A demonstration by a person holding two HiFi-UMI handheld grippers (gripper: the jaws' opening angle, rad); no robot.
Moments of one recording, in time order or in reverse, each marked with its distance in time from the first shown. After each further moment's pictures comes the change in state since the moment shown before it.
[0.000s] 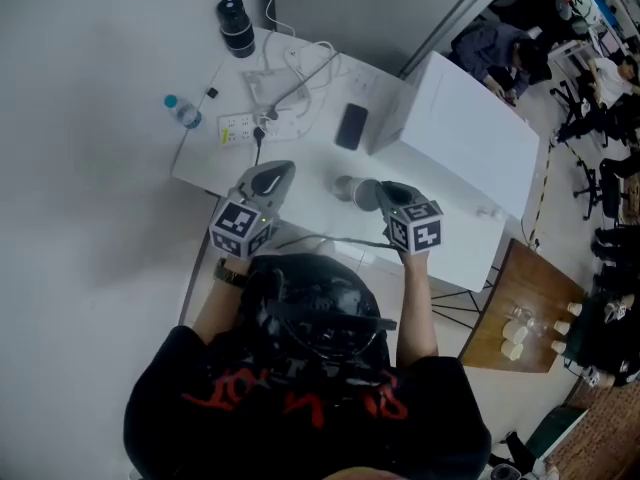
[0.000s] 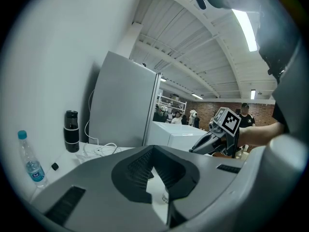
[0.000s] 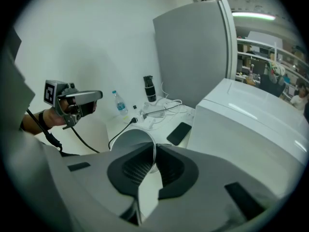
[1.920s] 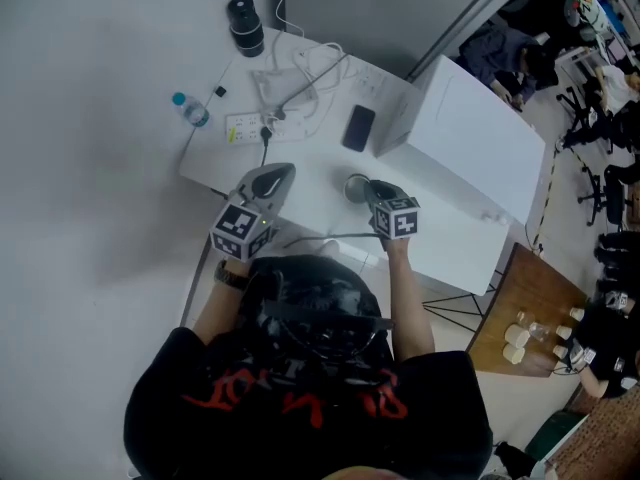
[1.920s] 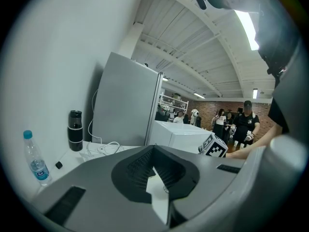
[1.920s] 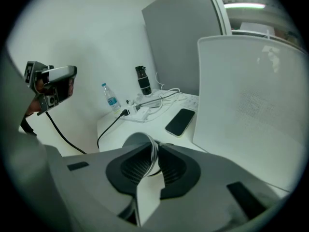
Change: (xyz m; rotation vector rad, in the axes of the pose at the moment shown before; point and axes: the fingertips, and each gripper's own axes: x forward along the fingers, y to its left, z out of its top) left arm -0.014 0.008 -0.003 0.002 0.007 0.022; right arm 0.092 -0.016 -0.057 0.085 -0.006 -0.006
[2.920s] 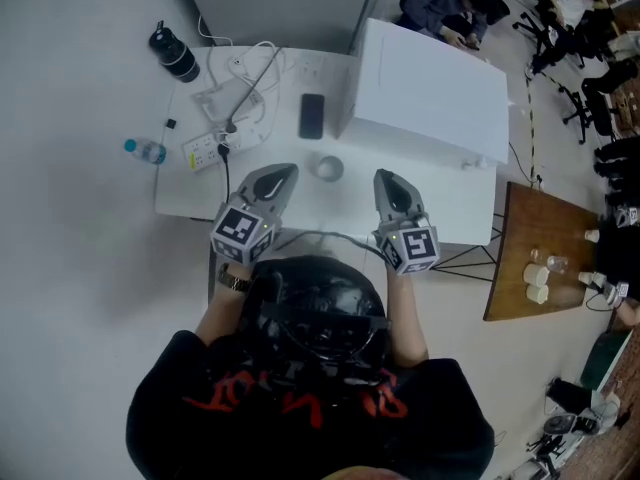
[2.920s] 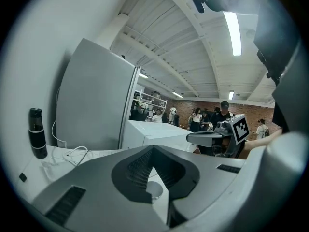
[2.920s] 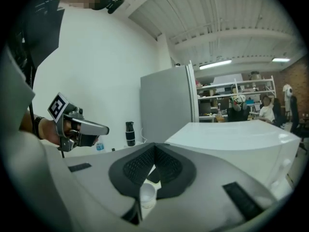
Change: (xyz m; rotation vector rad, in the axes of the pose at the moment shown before) left arm 0.061 -0.078 0.013 0.067 0.028 -0.265; right arm -0.194 0.010 0.075 -0.004 -0.635 -0.253
